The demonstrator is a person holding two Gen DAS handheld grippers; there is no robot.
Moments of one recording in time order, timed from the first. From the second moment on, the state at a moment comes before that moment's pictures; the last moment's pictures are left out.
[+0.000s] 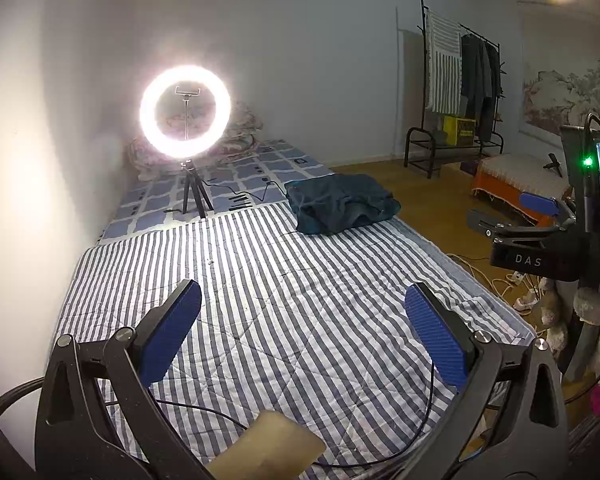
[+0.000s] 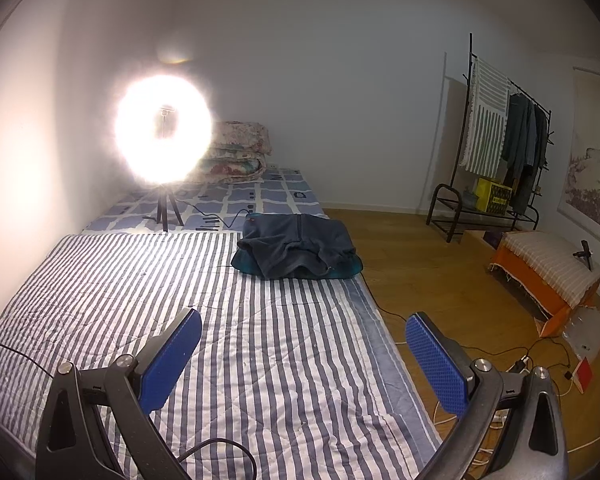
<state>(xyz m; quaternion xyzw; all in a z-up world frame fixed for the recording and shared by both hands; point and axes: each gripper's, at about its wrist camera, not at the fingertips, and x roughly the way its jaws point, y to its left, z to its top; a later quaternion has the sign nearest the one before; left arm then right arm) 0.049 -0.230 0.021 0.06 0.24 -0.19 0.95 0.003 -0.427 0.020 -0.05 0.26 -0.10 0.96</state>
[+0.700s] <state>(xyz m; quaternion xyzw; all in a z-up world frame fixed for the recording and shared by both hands) 0.048 -0.234 0.014 0.06 0.25 -0.17 0.95 0.001 -0.428 0.013 -0.05 0.27 -0.10 0.96</state>
